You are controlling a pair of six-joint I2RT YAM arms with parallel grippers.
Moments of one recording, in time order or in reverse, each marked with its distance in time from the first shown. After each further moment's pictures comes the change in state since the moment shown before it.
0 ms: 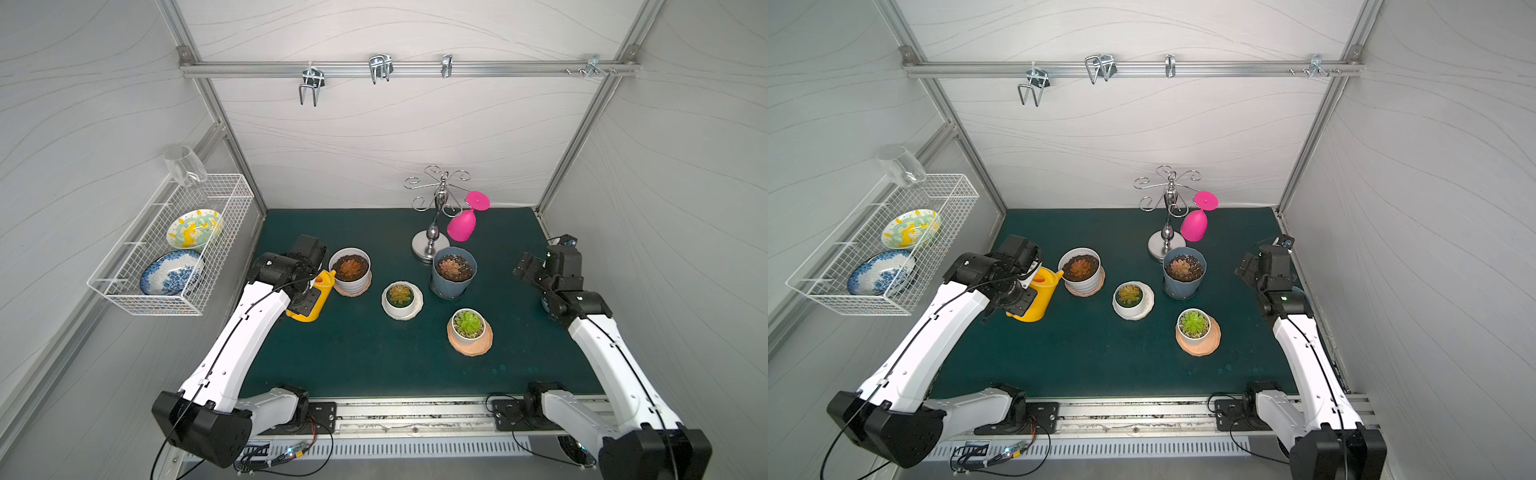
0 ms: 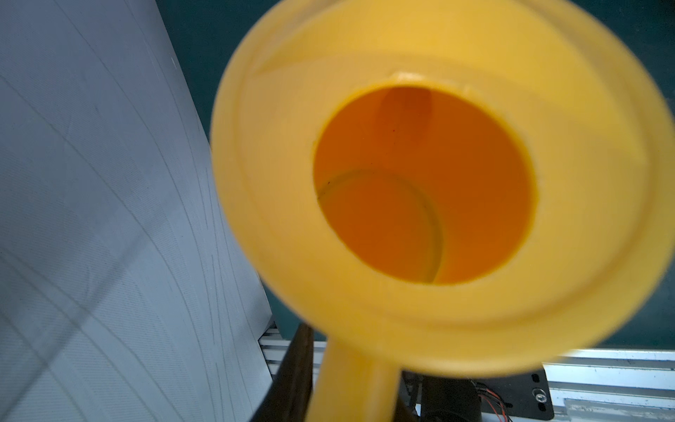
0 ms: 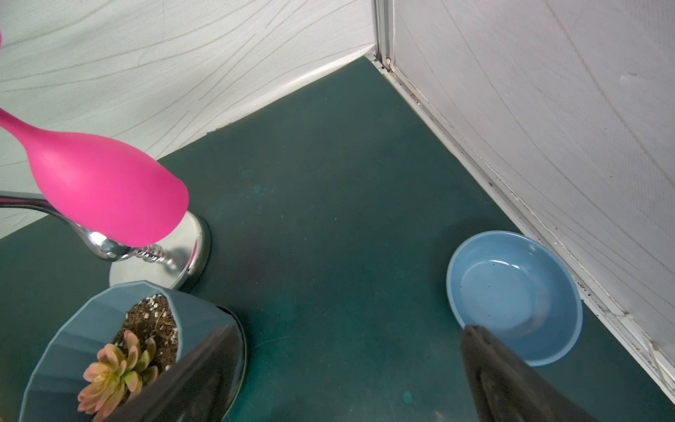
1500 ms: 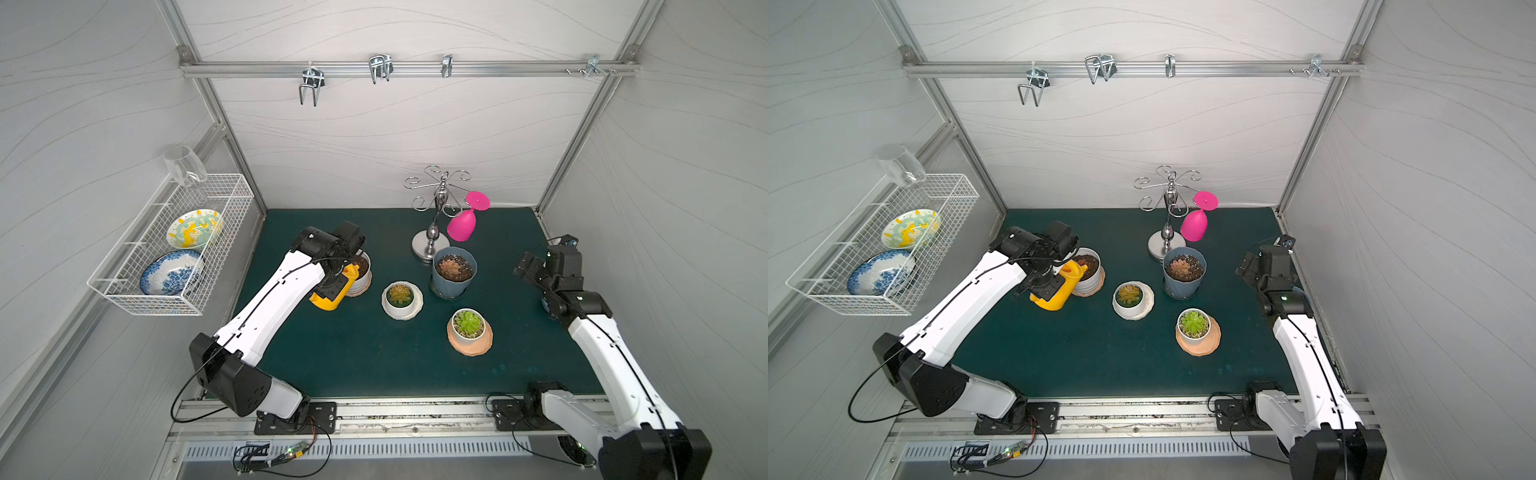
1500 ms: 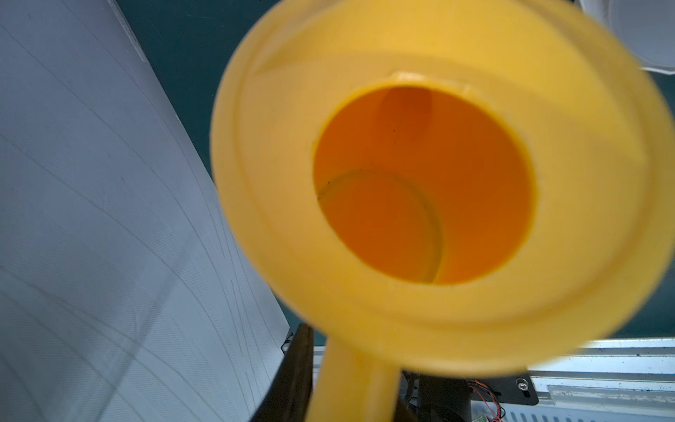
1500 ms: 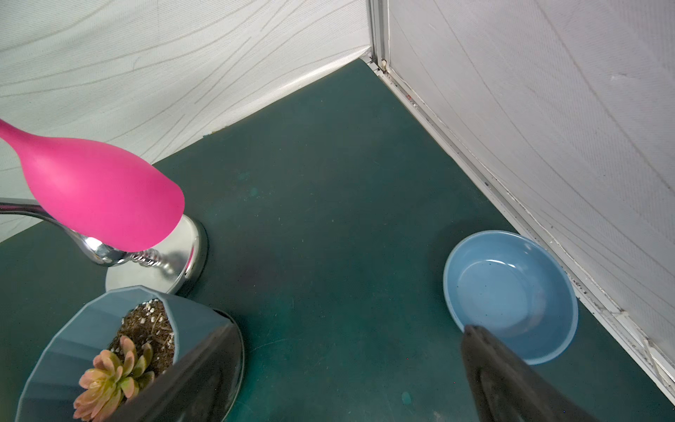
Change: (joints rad) left arm -0.210 0.280 0.275 -0.108 -0.070 -0.079; right arm -0.002 0.000 0.000 0.000 0.011 0.007
